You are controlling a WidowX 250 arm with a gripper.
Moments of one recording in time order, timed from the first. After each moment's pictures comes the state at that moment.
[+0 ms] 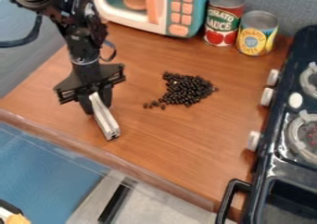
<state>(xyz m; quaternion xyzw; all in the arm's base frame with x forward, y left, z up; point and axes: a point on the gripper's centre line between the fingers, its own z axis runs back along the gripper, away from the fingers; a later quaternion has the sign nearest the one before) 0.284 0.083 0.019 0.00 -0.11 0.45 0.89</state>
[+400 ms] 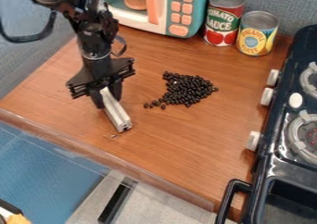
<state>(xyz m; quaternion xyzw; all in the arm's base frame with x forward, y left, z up) 0.302 0.066 0.019 -0.01 -0.11 0.46 0.88</state>
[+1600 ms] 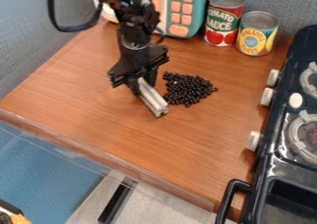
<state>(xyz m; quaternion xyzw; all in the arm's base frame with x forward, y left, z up) 0.350 0.019 0.017 -0.04 -0.13 0.46 0.88</state>
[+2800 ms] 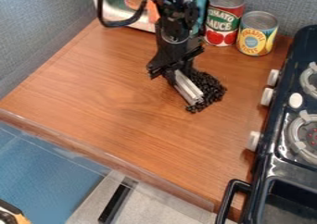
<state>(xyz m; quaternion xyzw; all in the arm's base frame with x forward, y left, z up) 0.387 -0.034 0.015 -0.07 -0.15 0.44 0.88</state>
